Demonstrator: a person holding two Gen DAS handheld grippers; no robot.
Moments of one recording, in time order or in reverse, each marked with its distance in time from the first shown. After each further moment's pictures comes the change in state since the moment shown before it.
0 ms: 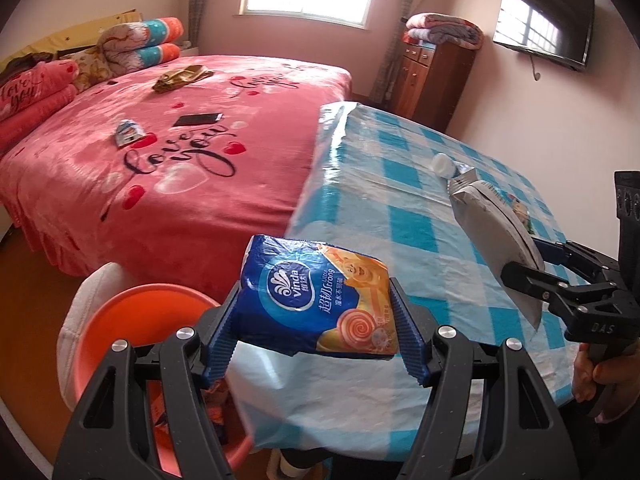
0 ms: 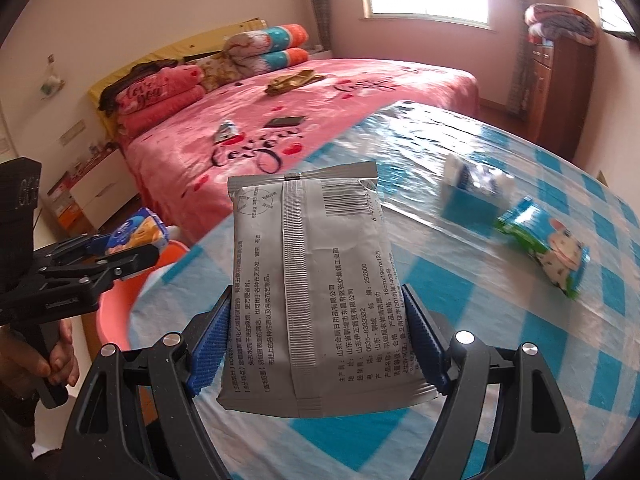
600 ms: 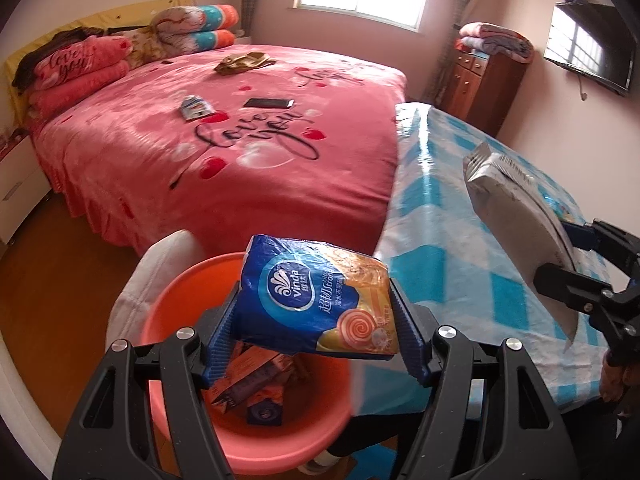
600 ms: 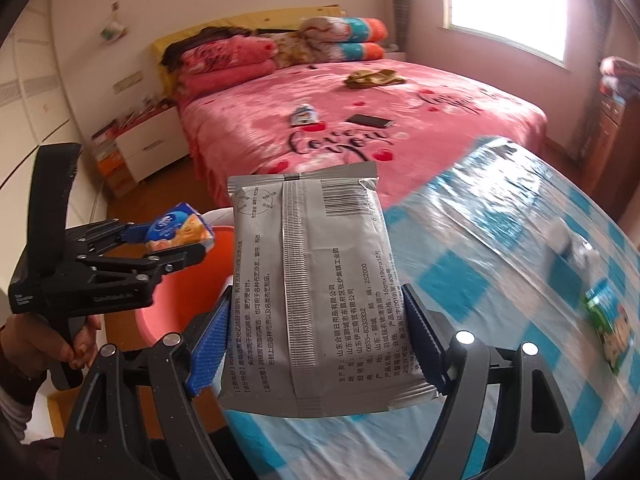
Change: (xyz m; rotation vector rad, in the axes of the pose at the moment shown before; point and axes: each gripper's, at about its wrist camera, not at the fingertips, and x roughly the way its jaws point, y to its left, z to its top) left arm -0.018 0.080 -0.024 -0.105 0.016 0.142; right arm 0.032 0.105 0.030 -0.237 0.041 0.131
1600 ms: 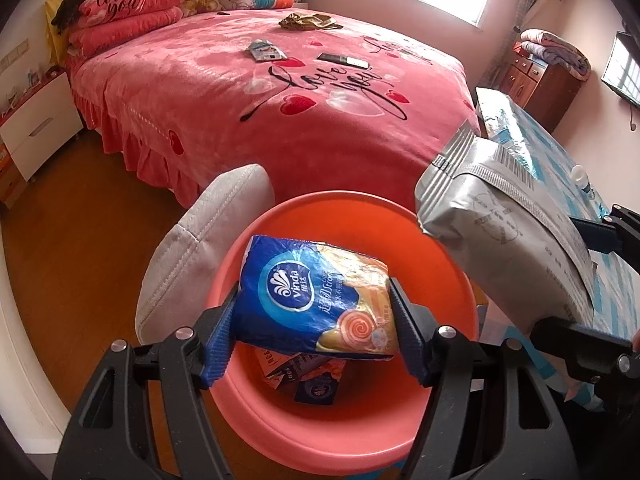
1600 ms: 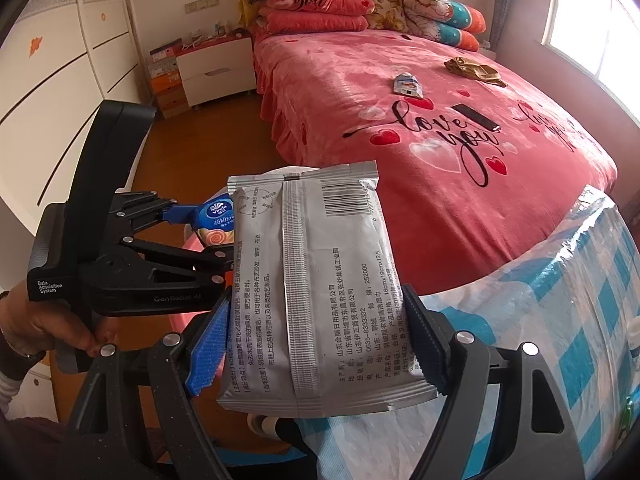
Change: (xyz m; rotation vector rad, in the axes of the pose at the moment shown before) left arm 0.038 0.084 -0.037 -0.152 0.104 0.090; right arm 0.102 0.102 0.022 -0.261 0.156 0.108
